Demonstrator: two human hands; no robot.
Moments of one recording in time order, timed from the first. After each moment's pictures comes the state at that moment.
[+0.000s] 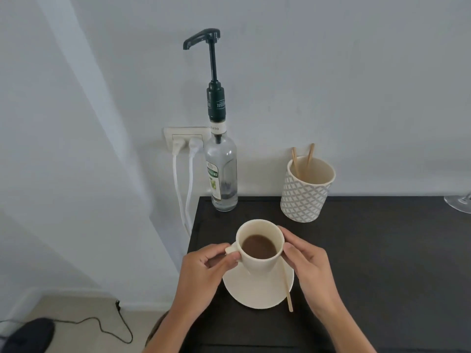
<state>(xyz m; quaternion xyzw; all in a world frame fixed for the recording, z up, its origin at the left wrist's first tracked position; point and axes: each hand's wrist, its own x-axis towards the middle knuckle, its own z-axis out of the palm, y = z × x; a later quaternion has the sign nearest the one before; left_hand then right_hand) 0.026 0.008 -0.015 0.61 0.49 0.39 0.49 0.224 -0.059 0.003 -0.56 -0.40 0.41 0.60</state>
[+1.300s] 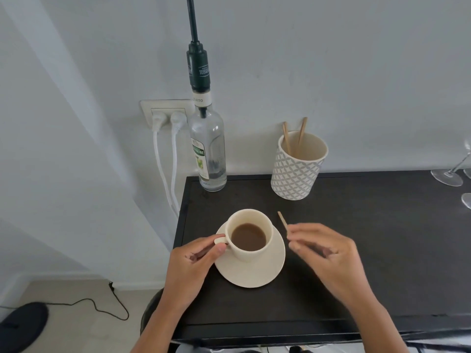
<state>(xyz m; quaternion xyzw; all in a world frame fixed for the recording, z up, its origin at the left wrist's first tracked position) 0.018 0.004 -0.050 0.59 0.46 0.41 0.52 0.271 -0.090 -0.016 -0.61 -0.52 0.25 0.55</state>
